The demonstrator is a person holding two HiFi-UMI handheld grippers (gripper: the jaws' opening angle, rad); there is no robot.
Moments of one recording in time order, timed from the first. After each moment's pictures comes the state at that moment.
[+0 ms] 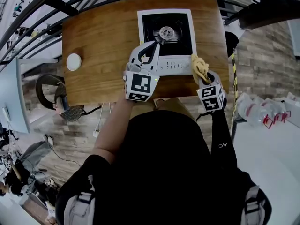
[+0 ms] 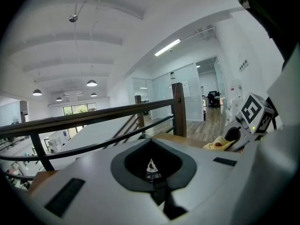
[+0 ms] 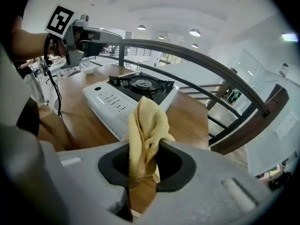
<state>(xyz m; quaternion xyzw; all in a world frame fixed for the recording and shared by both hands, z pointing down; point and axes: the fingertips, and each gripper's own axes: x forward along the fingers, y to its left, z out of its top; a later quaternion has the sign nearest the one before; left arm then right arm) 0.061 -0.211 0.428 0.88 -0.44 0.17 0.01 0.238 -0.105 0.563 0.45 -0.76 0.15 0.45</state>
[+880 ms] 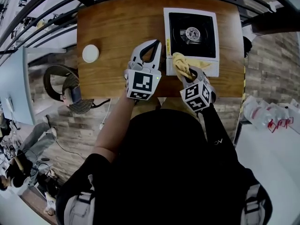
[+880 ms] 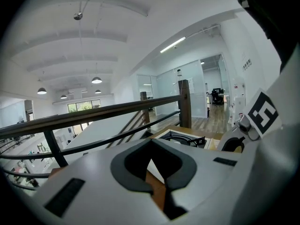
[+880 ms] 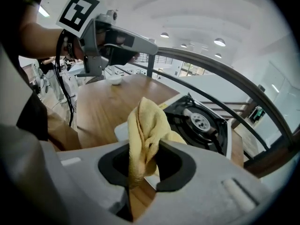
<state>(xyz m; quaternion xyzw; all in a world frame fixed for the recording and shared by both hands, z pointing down) -0.039 -0.216 0.427 0.87 -0.46 0.18 0.02 0.047 -0.116 0.551 0.34 -0.83 0.11 0.44</state>
